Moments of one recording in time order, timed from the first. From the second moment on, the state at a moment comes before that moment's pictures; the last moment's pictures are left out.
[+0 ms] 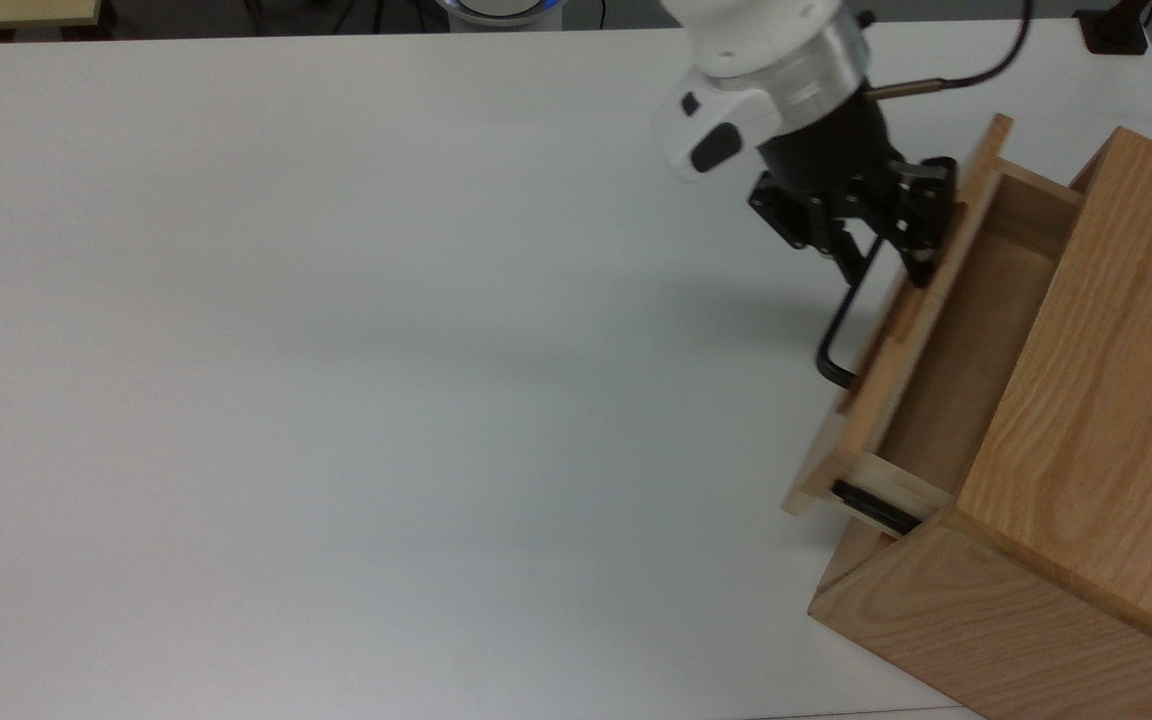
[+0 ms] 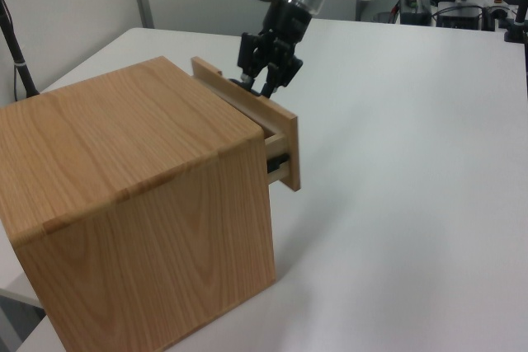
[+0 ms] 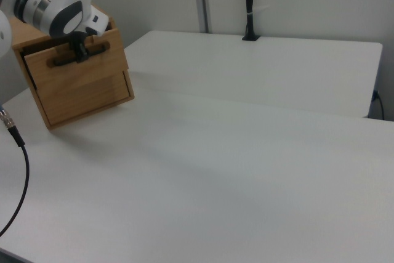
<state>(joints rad) 0.30 0.41 0.02 -1.35 0.54 2.15 0.55</state>
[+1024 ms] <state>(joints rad) 0.14 0.22 -0.11 -1.50 0.56 1.70 0.28</state>
